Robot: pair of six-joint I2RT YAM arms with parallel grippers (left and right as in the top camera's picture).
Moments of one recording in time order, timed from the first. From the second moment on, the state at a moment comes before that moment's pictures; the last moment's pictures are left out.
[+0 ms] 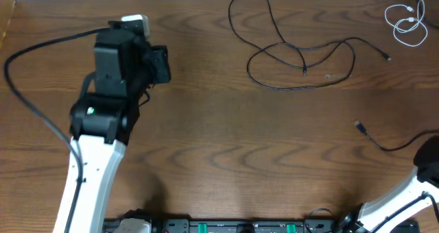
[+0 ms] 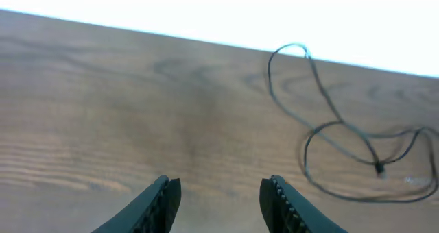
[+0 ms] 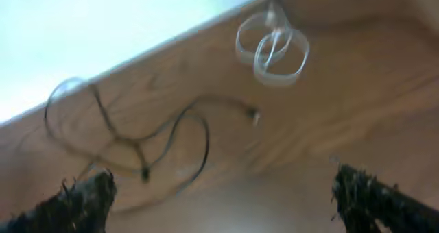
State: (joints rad) left arm -0.15 1.24 1.29 -0.65 0.02 -0.26; right arm -0.60 2.05 2.58 -1.48 -0.41 -0.04
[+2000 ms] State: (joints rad) left arm -0.15 1.20 1.29 -0.79 0.02 -0.25; right arm -0.31 1.74 0.95 -0.73 0.00 -0.12
